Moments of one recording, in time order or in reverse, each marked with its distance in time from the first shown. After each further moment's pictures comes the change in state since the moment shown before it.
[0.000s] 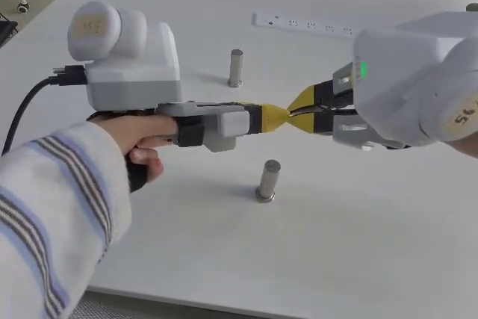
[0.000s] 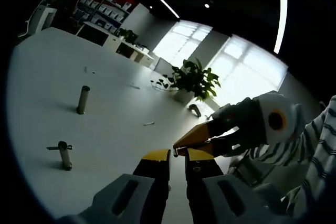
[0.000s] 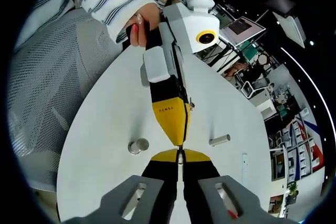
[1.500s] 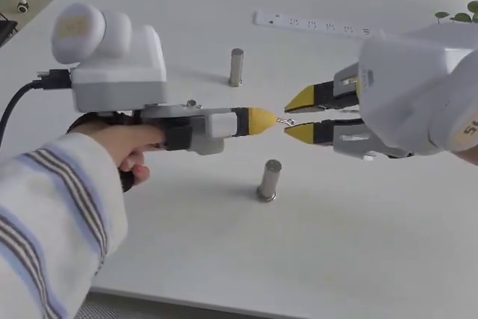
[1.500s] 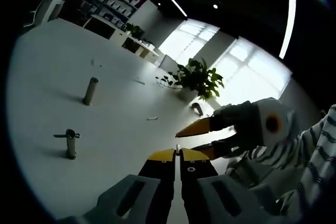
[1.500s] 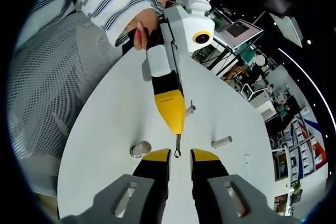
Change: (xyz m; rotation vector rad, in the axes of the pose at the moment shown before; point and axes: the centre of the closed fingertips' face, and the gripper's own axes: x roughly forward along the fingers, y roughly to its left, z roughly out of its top) left arm -0.011 0.004 -0.007 -0.053 0.021 0.023; right arm 0.000 0.002 -0.001 0.054 -0.045 -0.006
